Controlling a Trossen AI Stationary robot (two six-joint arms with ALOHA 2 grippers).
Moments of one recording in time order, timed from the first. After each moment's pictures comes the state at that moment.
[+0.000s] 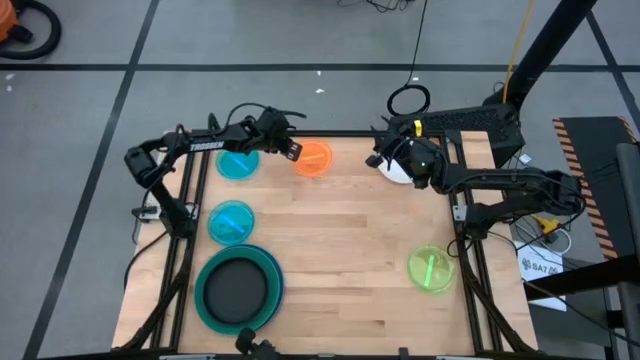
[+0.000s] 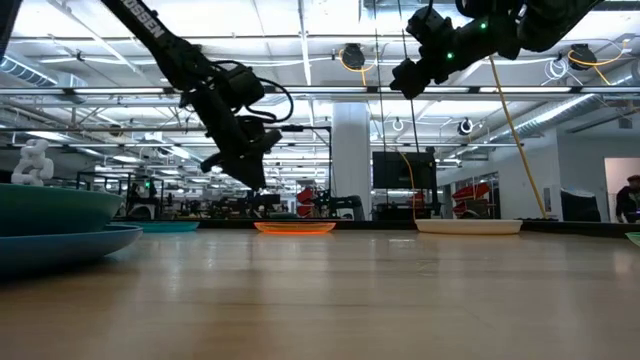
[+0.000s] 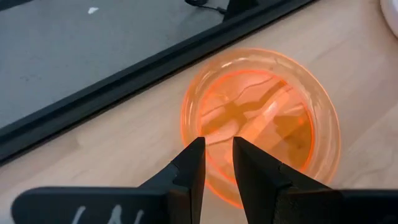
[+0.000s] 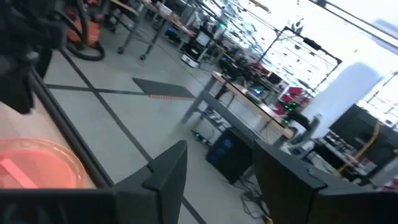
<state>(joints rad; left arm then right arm) 0.68 1.70 1.05 -0.22 -0.02 -0.32 -0.34 1.20 0.65 0.53 0.67 -0.57</state>
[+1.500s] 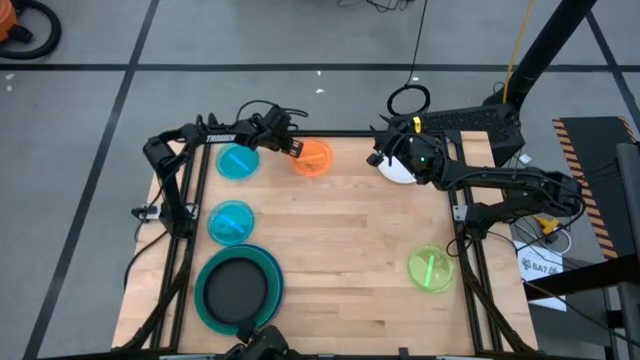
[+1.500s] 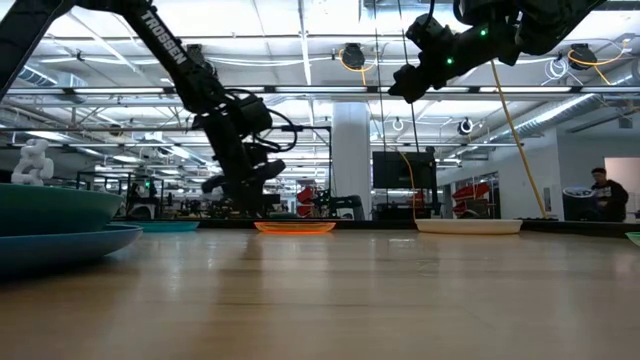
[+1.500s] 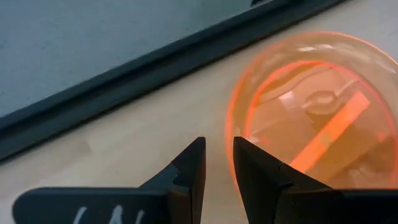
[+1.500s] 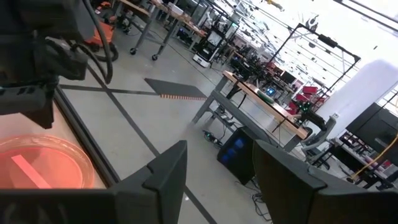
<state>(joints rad) 0.74 1.87 1.13 -0.24 -0.03 -0.34 -0.39 1.20 0.65 0.50 0.57 -0.54</state>
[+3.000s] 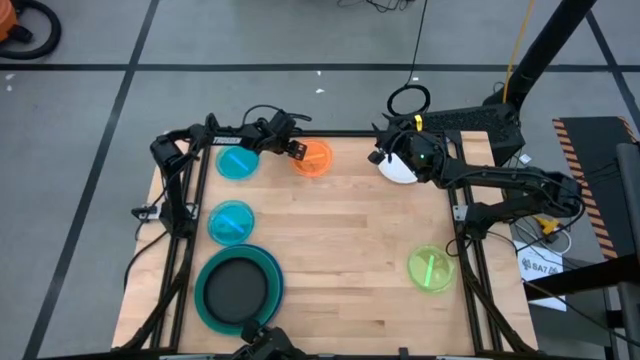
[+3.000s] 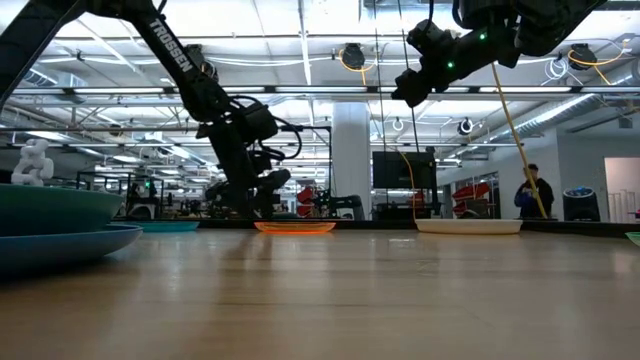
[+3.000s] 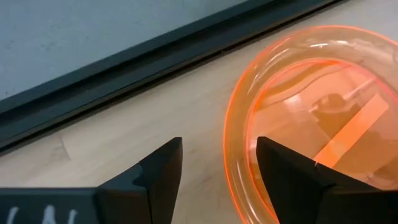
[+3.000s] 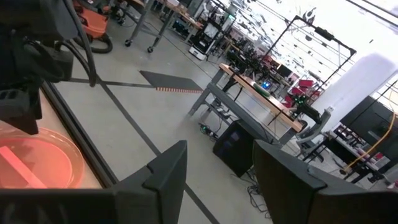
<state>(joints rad) 0.71 1.92 1.13 -0.18 -0.08 -0.37 -0.42 1.20 0.65 0.48 0.57 -0.54</state>
